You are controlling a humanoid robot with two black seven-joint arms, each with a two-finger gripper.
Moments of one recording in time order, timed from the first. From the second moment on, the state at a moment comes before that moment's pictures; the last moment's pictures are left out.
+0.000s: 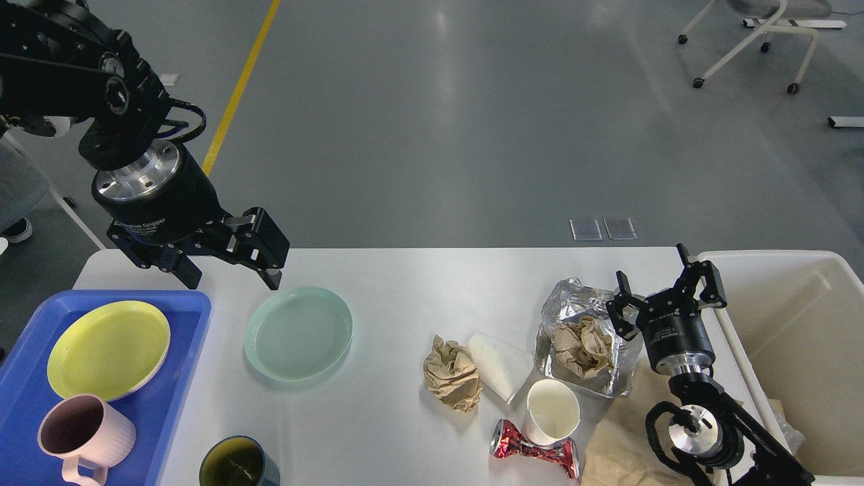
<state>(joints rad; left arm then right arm) -2.45 0.23 1.42 -1.54 0.00 -0.84 -0.13 0.14 -0.15 1.20 1.05 -0.34 0.15 0.45</state>
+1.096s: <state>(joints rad) -2.29 0.27 1.46 -1.71 -0.05 -0.74 -0.10 0.14 -0.15 1.20 1.05 -0.34 0.15 0.45</state>
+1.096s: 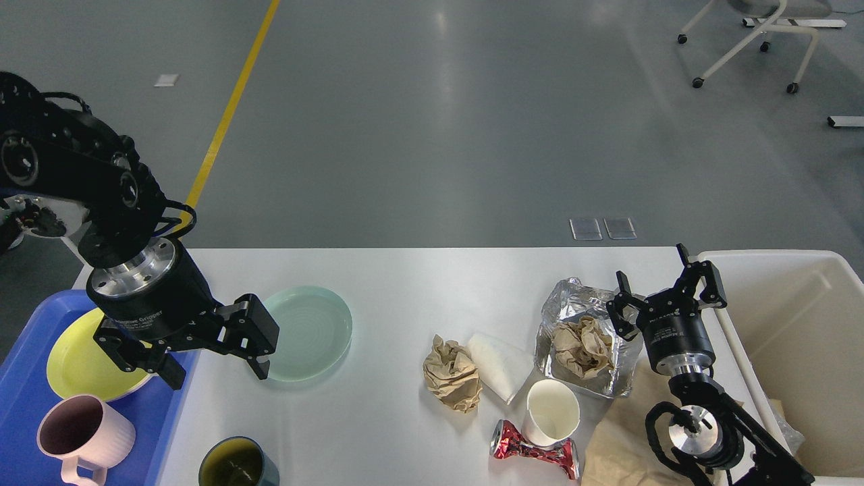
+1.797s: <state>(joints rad) -1.67 0.39 1.31 -1.58 0.43 -0.25 -0.10 0.14 -0.15 1.20 1.05 -0.34 0.15 0.45</state>
